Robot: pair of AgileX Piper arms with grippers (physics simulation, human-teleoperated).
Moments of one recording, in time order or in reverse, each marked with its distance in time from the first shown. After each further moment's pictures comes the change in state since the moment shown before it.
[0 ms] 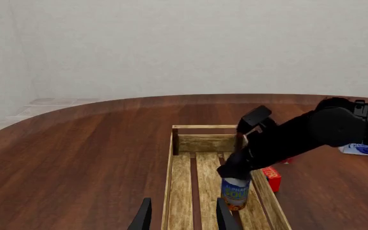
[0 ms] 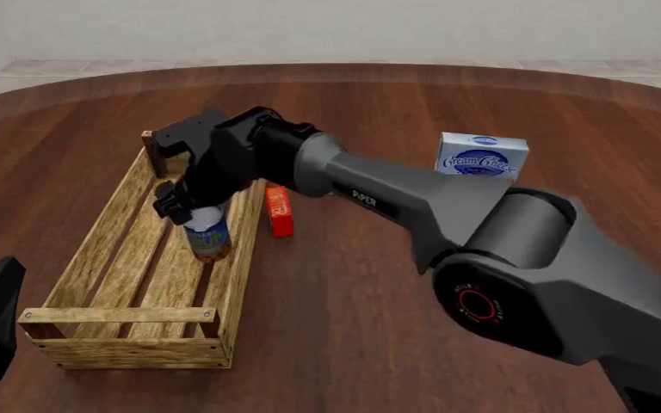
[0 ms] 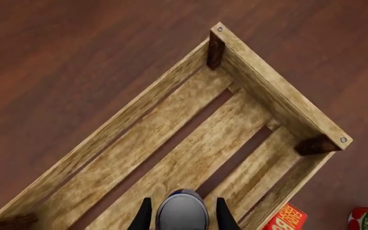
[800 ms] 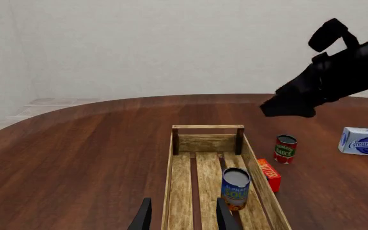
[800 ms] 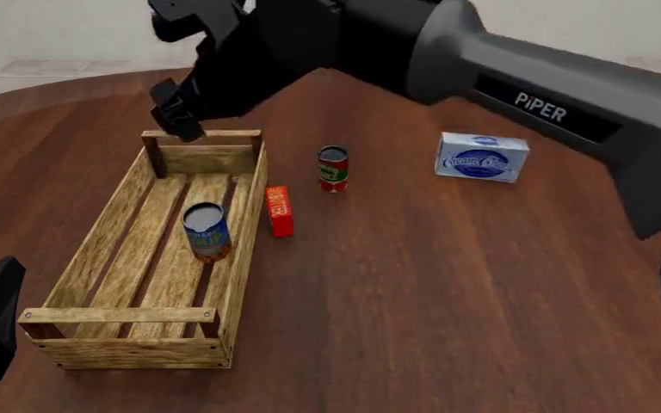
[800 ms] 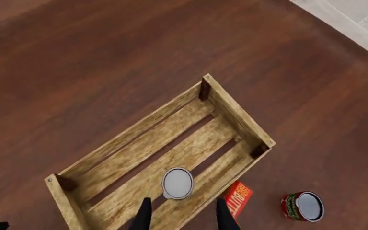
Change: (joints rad) left arm 0.000 0.000 0.000 0.000 0.000; right arm -0.002 -0.431 0.229 0.031 -0.112
